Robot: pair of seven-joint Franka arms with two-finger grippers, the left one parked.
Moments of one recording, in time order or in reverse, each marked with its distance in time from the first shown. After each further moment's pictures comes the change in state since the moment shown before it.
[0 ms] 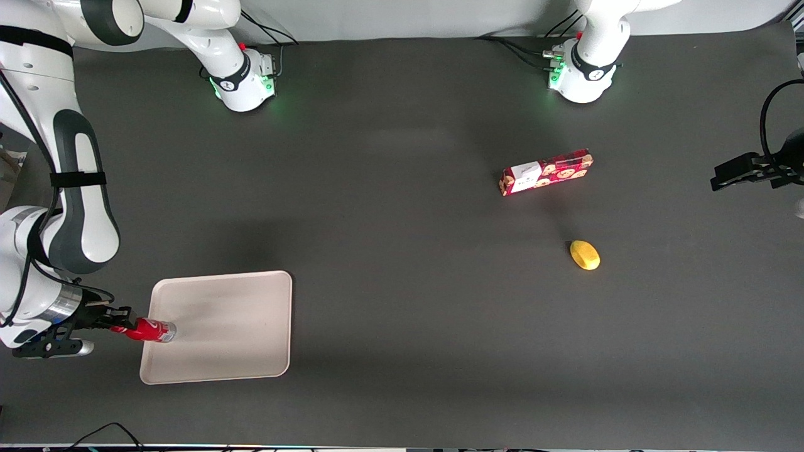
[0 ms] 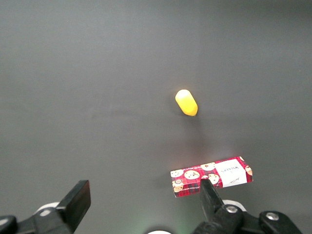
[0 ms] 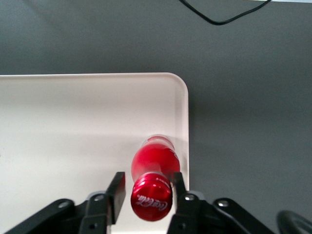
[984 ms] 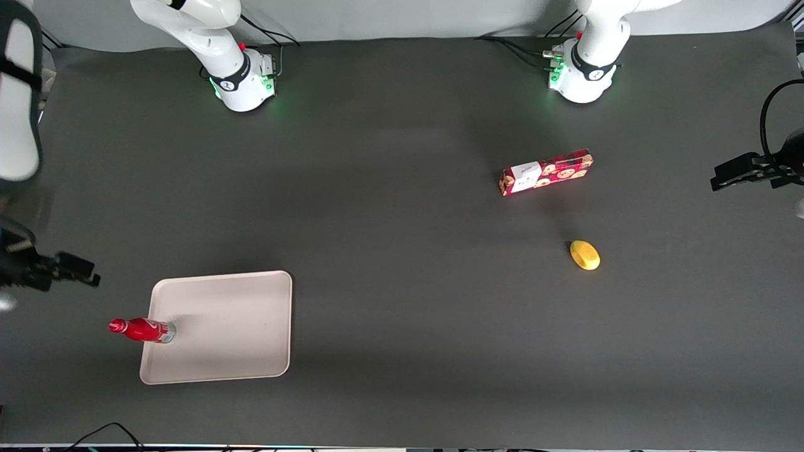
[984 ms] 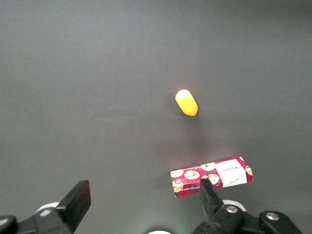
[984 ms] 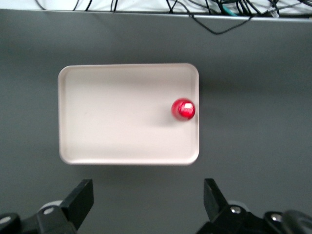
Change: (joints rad) arm 0.039 -0.352 0.001 0.021 -0.001 -0.405 0.056
